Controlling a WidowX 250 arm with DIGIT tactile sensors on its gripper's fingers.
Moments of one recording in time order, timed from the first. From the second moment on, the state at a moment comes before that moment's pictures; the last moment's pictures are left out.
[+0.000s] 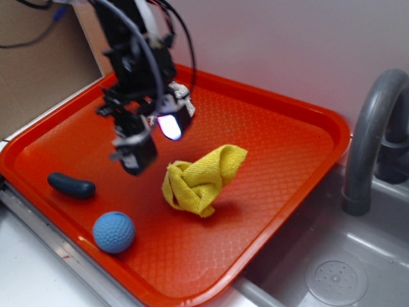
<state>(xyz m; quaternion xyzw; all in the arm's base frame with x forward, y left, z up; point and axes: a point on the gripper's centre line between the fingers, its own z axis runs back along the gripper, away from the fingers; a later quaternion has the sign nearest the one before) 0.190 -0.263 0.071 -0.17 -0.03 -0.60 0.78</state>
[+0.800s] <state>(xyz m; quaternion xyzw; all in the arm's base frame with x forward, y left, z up) 0.188 -0.314 0.030 -0.12 0.00 -0.64 0.76</state>
